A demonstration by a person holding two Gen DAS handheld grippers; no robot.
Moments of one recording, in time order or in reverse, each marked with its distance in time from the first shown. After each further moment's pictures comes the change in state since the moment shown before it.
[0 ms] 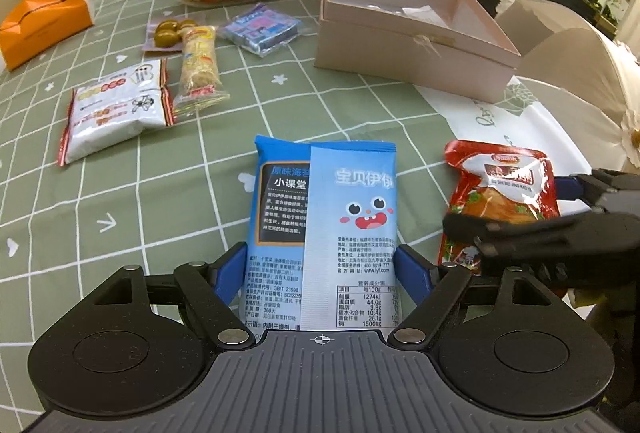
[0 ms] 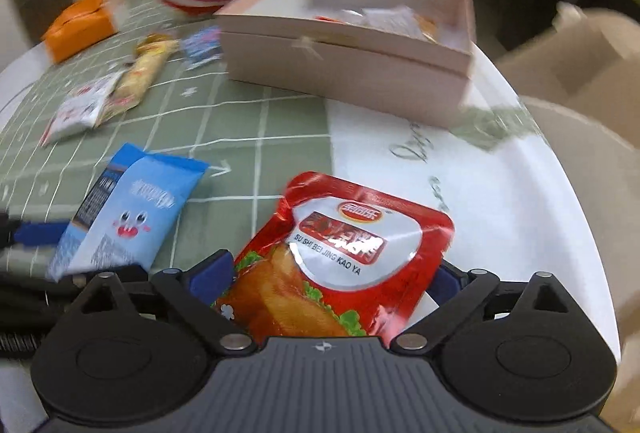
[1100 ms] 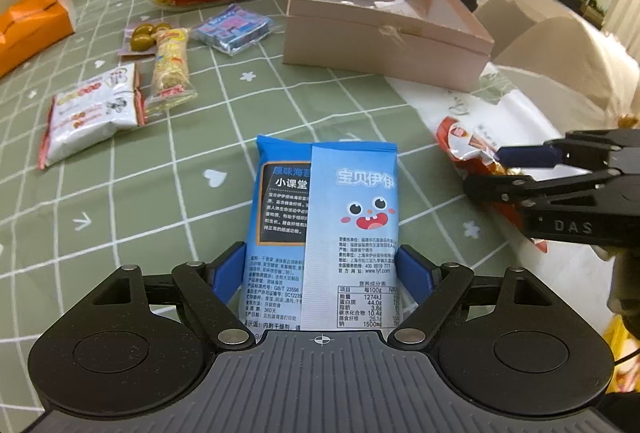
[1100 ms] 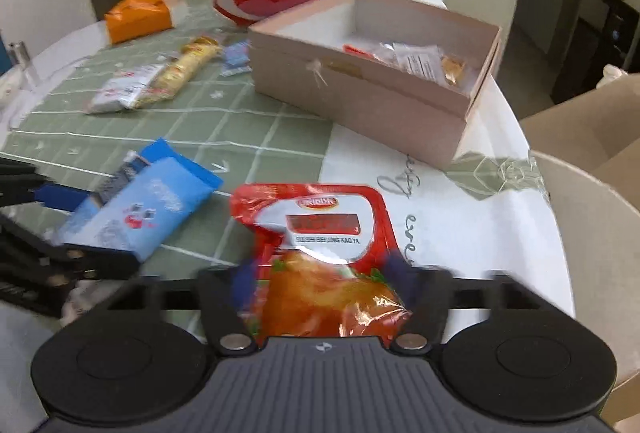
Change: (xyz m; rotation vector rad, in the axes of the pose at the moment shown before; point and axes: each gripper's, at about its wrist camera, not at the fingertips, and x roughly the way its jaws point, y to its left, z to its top) left arm 0.001 -0.017 -0.005 0.027 -0.007 -0.044; right arm -0.020 -0.033 0.005 -0.155 -0.053 0.103
